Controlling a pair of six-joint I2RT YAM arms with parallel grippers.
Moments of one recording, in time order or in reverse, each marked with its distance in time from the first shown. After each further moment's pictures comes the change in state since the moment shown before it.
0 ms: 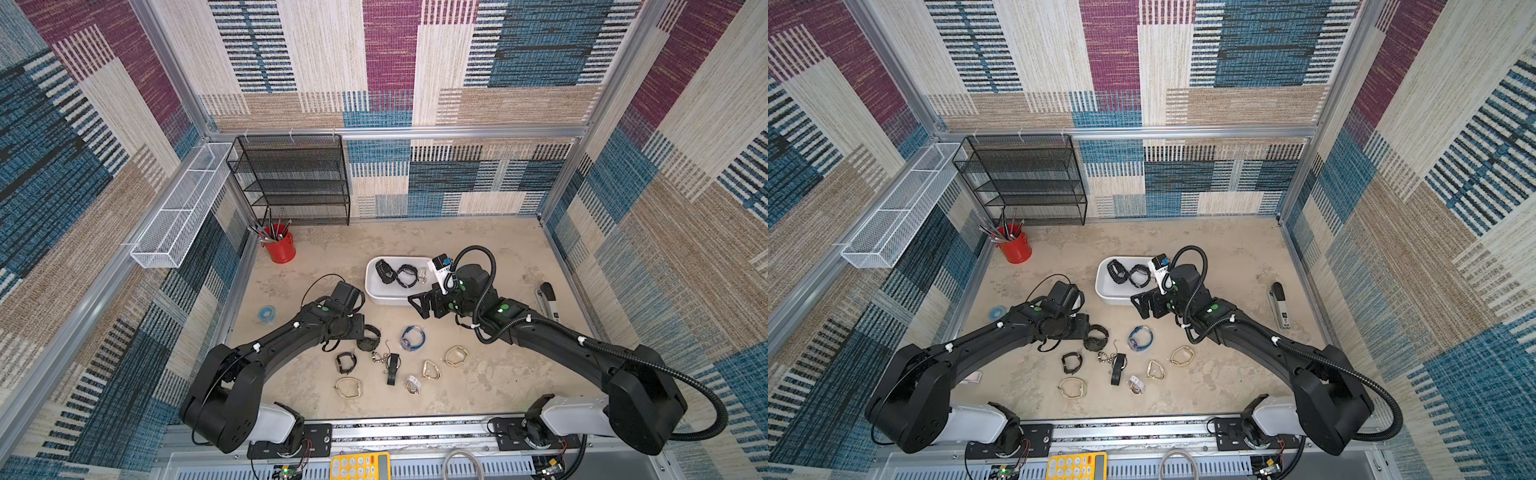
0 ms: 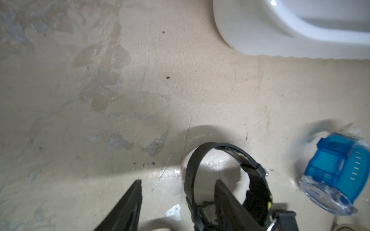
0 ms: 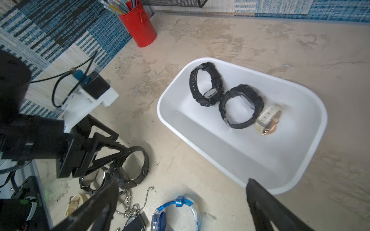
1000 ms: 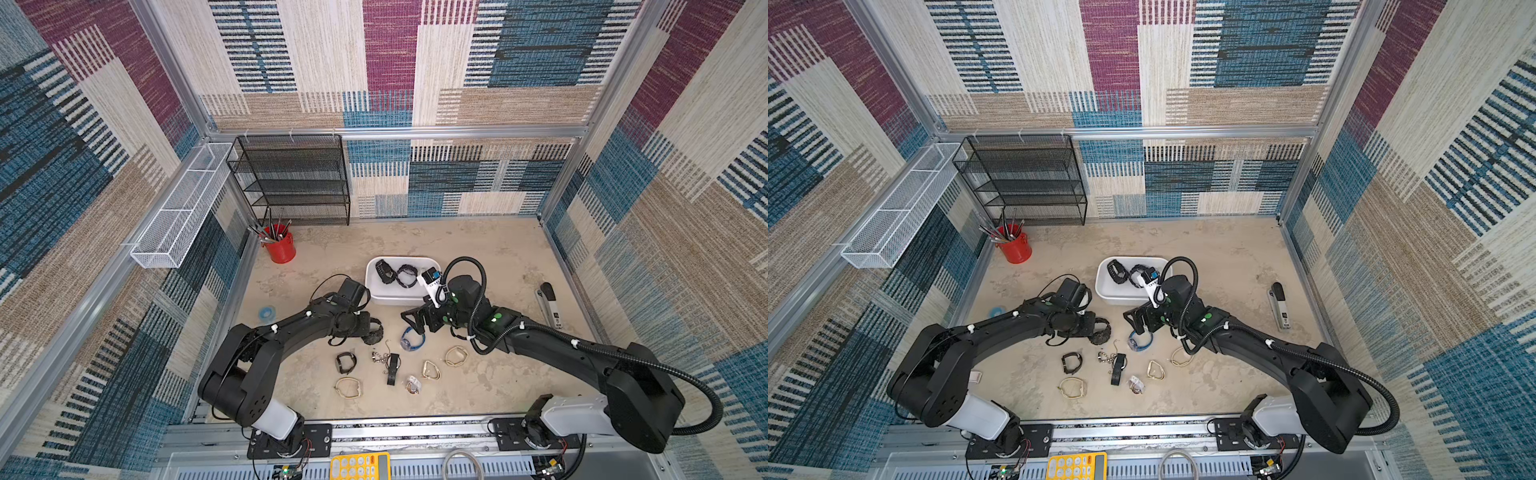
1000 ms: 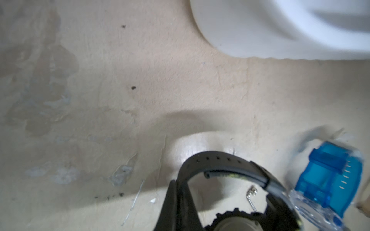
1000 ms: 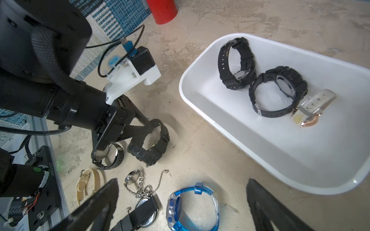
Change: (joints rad) left arm 0.000 0.109 0.048 0.067 0.089 -0.001; right arm 0.064 0.018 -0.043 0.032 -0.016 -0.016
